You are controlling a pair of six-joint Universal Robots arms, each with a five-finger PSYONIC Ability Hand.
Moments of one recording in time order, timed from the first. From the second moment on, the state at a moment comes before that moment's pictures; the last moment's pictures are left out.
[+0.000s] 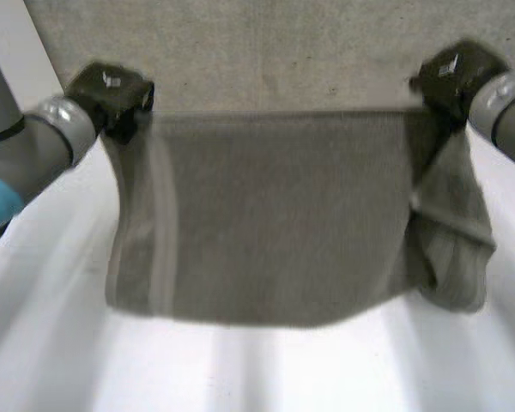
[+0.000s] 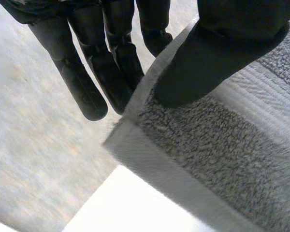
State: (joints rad) left arm 4.42 -2.05 -0.97 2.92 -1.38 3.65; right arm 1.85 -1.10 0.86 0.39 1.48 2.29; left_hand 1.19 1.22 1.22 1.22 1.04; right_hand 0.98 1.18 1.19 1.20 0.99
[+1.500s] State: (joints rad) left arm 4.52 -1.92 -1.74 3.62 -1.47 3.43; right arm 1.65 -1.21 1.82 -0.16 1.36 3.04; left_hand 1.20 1.22 1.22 1.22 1.04; right_hand 0.36 0.42 0.41 0.39 0.21
